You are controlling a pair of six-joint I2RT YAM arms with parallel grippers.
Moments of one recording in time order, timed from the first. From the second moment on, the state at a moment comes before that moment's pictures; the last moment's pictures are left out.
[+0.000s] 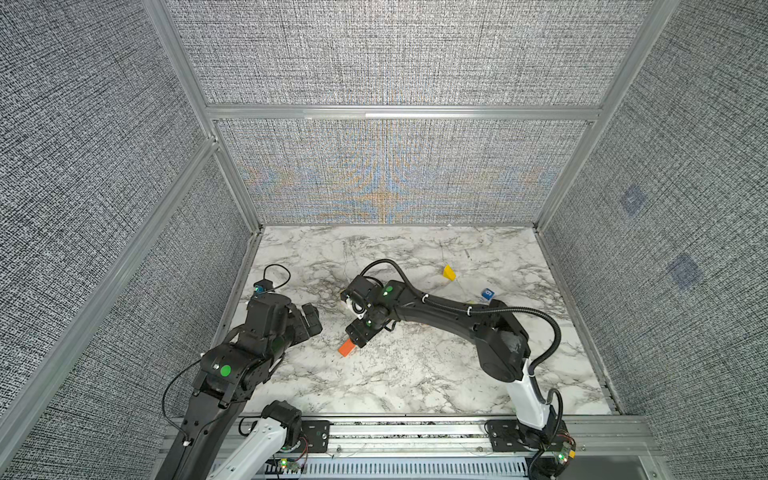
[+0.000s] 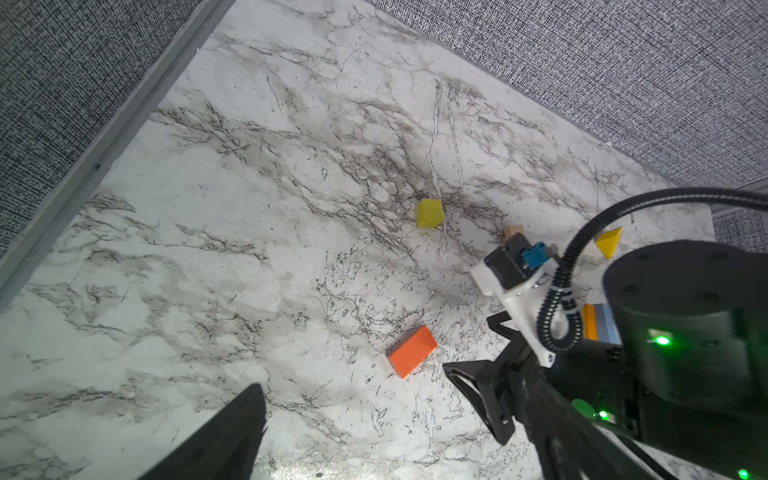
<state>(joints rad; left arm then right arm) -0.41 0.71 1.05 -1.10 -0.20 -0.66 1.01 2.17 1.82 -0.86 -0.08 0.19</state>
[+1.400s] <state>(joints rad) -0.41 0.64 1.04 -1.10 -0.23 -0.61 1.11 2.45 2.14 -0.99 -0.02 0.22</state>
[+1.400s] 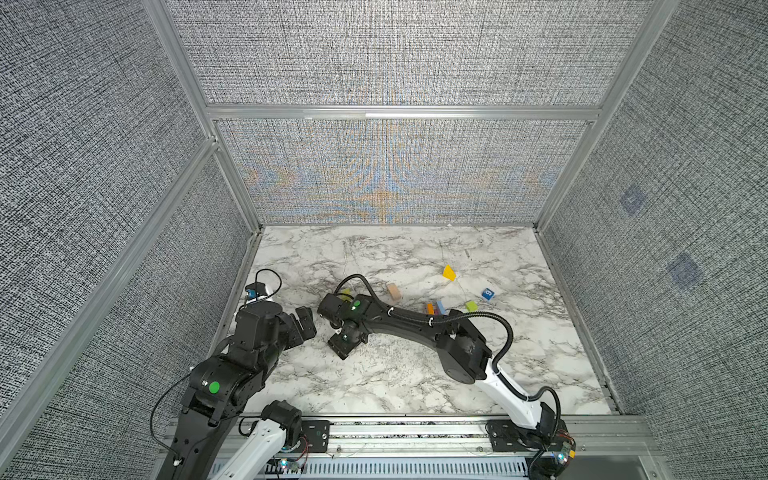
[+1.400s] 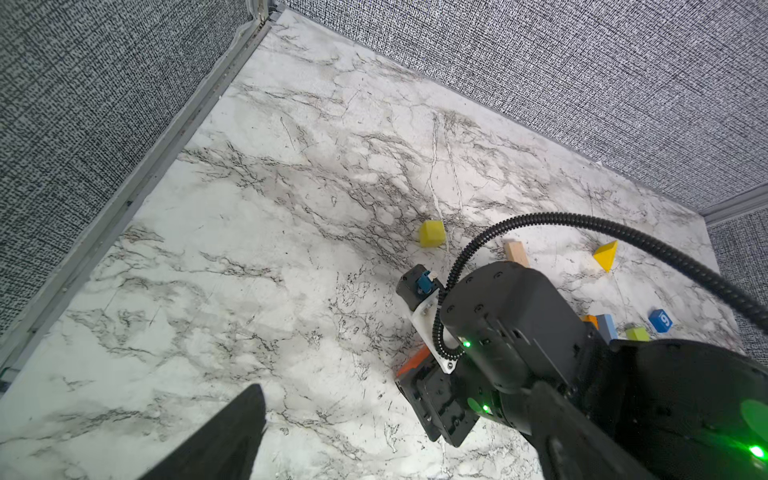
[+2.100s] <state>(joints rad) -0.41 0.64 1.09 -1.15 -0.23 -0.61 1.12 2.35 2.07 -1.03 0.05 0.25</state>
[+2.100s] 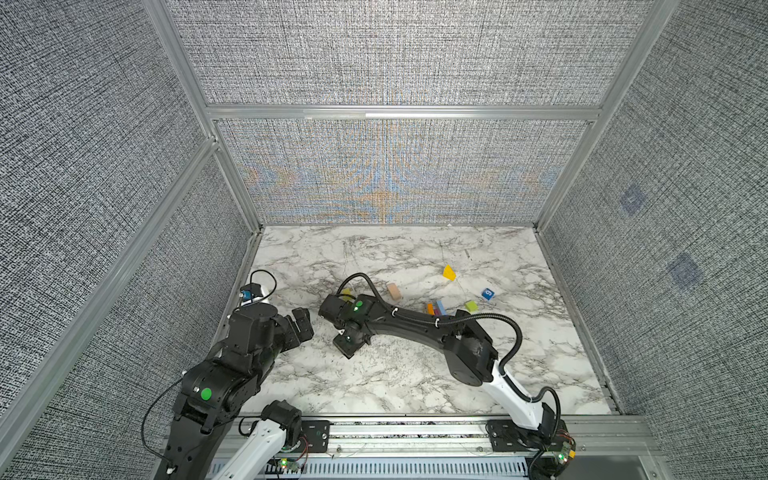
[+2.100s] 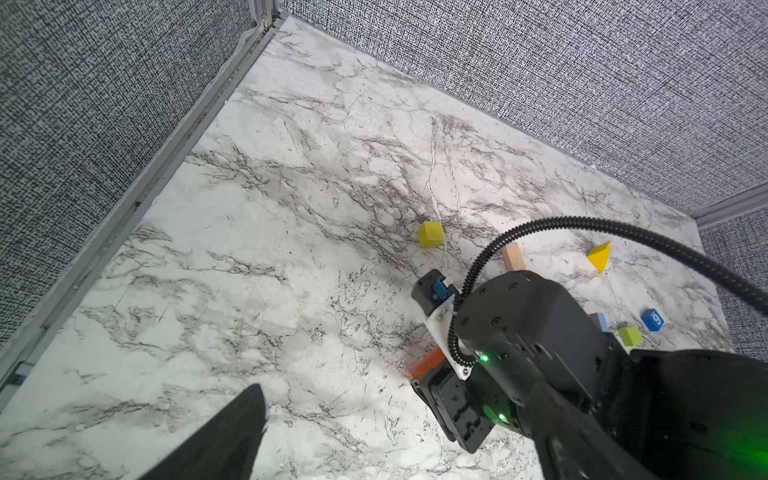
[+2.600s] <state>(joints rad) -0.41 0.73 1.06 -1.04 -0.12 -0.58 1.00 2.06 1.80 -1.01 0.11 0.34</state>
